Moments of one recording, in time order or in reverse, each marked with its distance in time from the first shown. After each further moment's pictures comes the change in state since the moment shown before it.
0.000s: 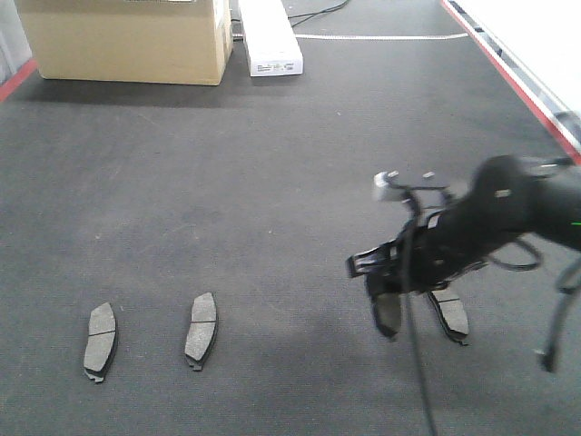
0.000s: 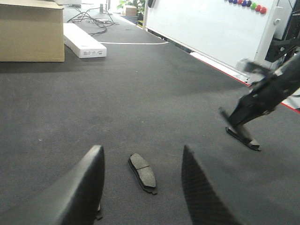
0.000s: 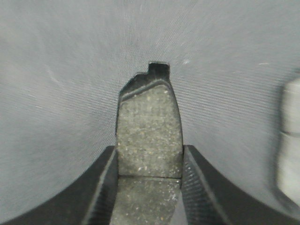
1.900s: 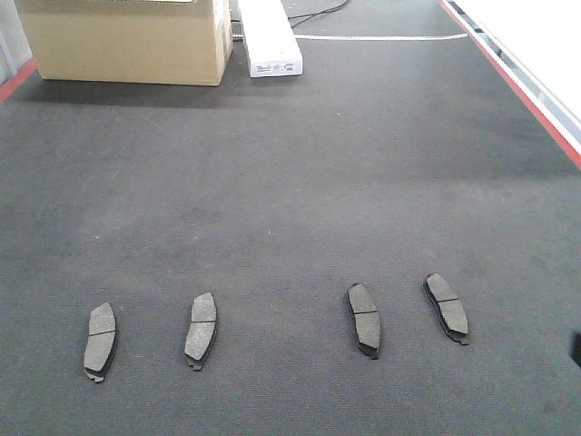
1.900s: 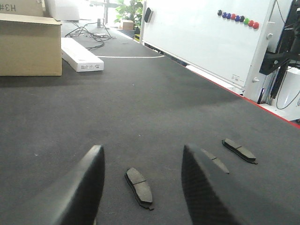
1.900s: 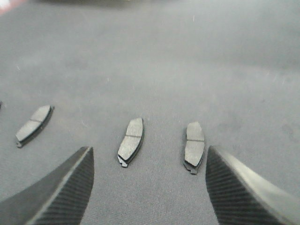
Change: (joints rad) left arm 0.000 0.000 0.001 0.000 -0.053 0.001; right arm 0.072 -1.359 0.574 -0.370 -0.026 0.240
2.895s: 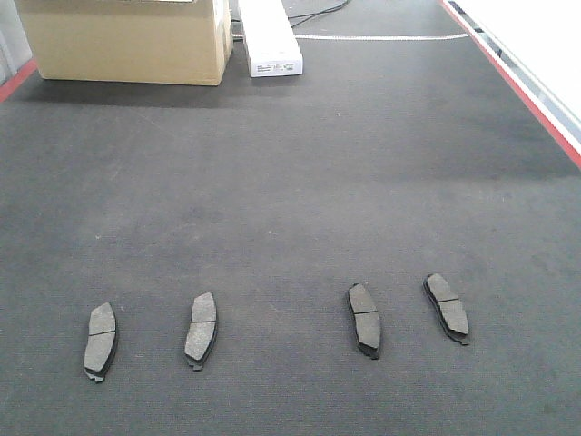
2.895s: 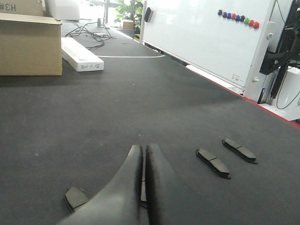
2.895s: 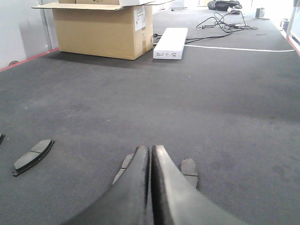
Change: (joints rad) left arm 0.000 0.000 0.000 0.000 0.000 0.000; right arm 0.000 -0.306 0.171 -0.026 -0.102 -0.037
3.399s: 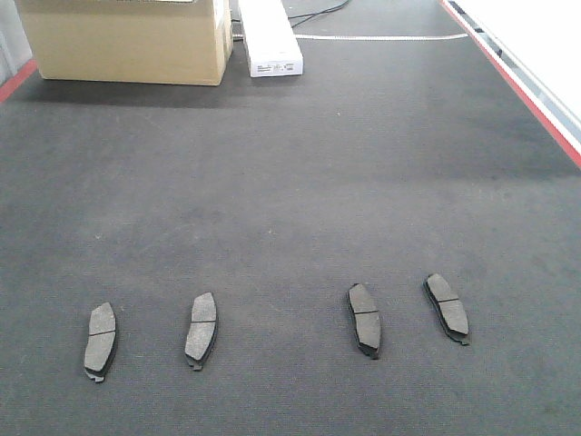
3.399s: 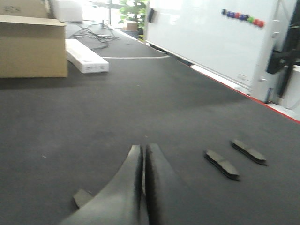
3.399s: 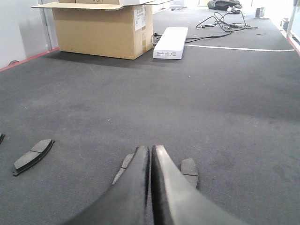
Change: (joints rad) left arm 0.025 0.000 0.030 0.017 -0.037 0.010; right arm 0.000 0.000 0.000 0.000 0.001 0.000
